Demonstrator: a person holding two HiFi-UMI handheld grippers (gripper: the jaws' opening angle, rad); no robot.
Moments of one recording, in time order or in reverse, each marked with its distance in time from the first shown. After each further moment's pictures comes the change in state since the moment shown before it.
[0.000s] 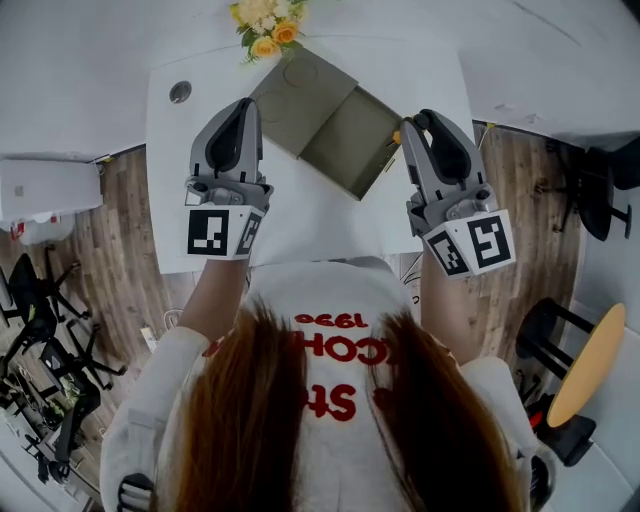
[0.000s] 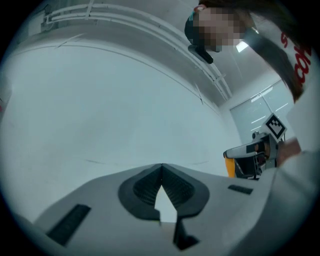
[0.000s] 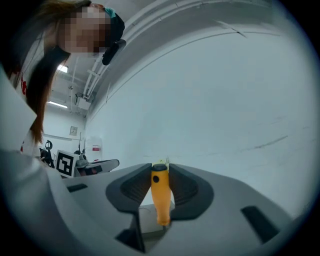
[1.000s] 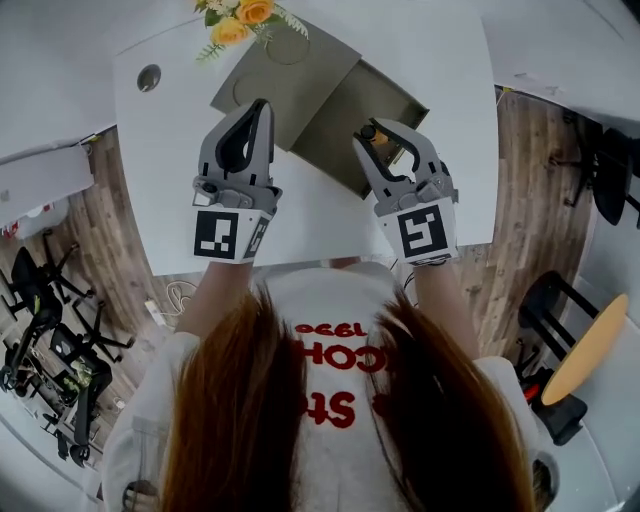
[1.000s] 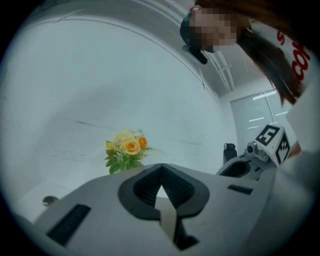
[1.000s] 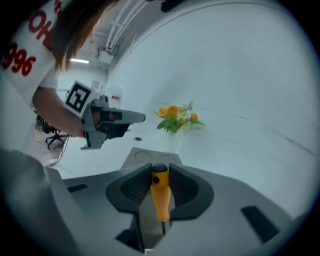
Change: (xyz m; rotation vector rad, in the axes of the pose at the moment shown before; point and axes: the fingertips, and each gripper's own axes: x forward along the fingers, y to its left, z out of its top) left arm 0.026 -0.025 -0.091 -0.071 0.187 -0.066; right arm 0.035 0.012 -0.155 -0.401 0.481 0.181
